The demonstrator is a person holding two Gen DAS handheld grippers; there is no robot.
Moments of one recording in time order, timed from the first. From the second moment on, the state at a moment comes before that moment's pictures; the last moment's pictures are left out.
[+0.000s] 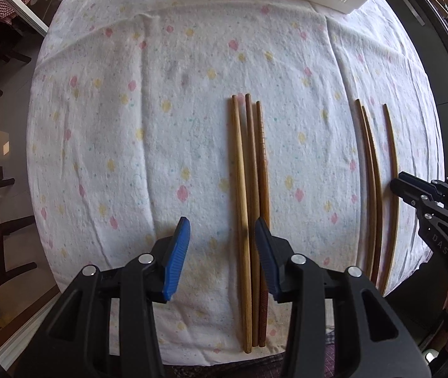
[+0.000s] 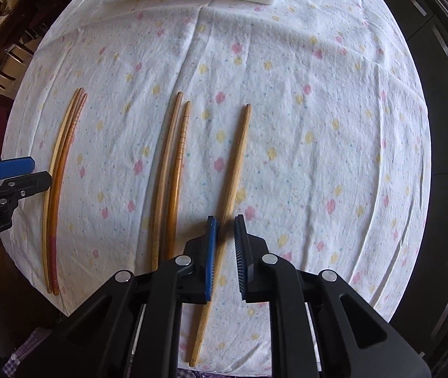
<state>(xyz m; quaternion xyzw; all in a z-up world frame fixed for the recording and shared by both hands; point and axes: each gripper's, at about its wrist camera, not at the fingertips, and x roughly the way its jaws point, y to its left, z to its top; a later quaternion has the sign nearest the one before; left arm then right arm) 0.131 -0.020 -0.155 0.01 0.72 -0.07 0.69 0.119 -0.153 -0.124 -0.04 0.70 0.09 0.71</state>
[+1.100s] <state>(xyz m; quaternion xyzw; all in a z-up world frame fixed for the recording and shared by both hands) 0.158 -0.029 -0.141 0.05 0.71 -0.08 0.70 0.108 -0.164 -0.114 0.00 0.67 0.12 0.73</state>
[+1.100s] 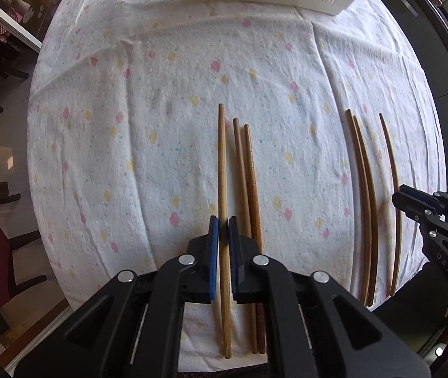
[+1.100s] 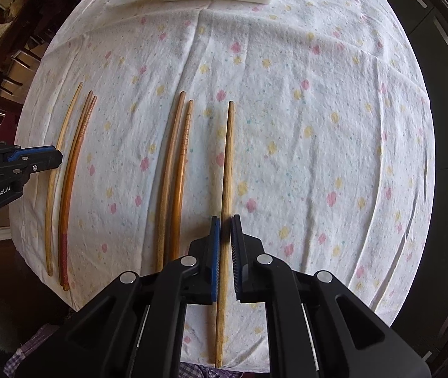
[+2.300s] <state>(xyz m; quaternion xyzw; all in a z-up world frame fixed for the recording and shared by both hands) 0.159 -0.059 0.033 0.03 0.53 -0.12 0.84 0.068 -0.238 0.027 0.11 0.48 0.17 0.86</state>
